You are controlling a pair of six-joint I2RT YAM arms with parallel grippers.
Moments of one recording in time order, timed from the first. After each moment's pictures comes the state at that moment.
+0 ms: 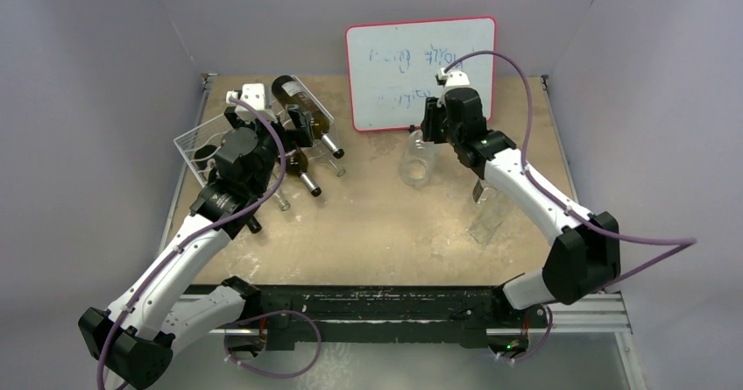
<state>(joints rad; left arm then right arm) -0.49 0.95 0.96 -0.03 -0.38 -0.20 0.44 1.43 1.22 -0.31 0.18 0.24</state>
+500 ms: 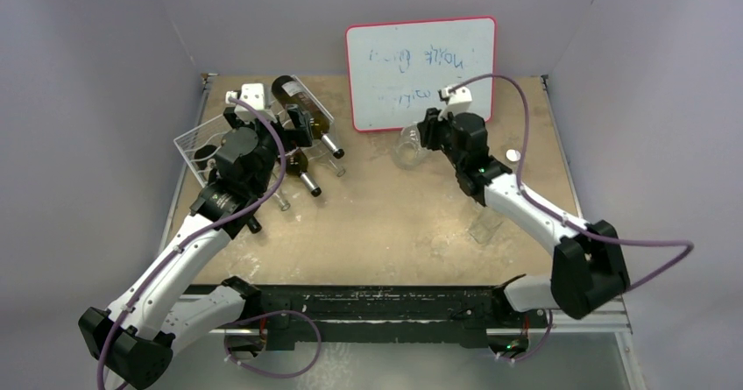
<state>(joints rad) -0.49 0.95 0.96 -0.03 -0.40 -0.20 0.46 1.41 0.99 0.17 0.17 0.17</state>
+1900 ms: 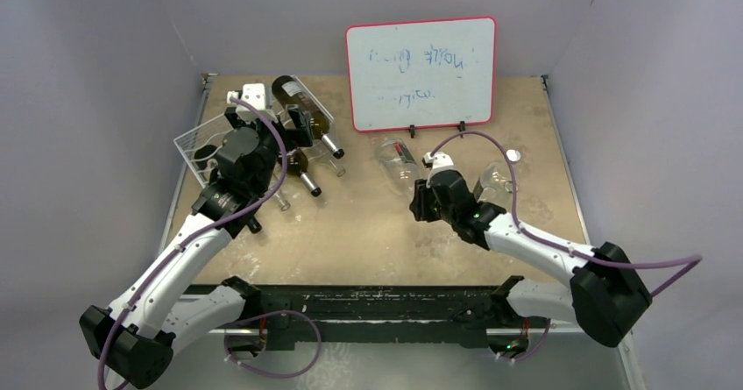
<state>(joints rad) -0.49 0.96 0.95 -0.02 -0.40 -0.20 0.68 1.16 0.57 -0.08 0.18 0.41</state>
